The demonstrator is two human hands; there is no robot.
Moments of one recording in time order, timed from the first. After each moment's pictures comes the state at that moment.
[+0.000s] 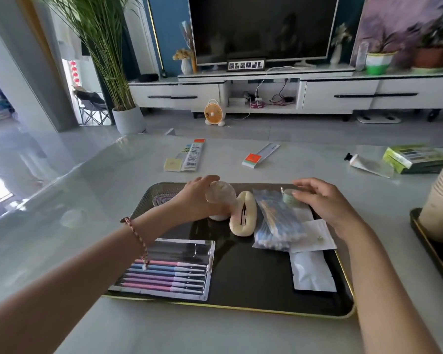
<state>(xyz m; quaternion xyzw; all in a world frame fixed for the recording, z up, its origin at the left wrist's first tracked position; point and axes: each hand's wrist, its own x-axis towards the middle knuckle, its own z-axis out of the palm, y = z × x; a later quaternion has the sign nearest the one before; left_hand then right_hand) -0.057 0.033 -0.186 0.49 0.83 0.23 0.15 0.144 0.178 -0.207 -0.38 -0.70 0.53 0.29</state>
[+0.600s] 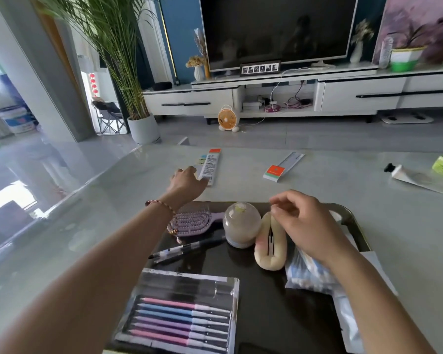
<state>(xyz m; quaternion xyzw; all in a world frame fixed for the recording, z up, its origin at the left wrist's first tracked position) -0.173 0.088 -0.200 0.32 0.92 0.21 0.07 0.080 0.134 -0.196 -0.30 -0.80 0.42 0.29</state>
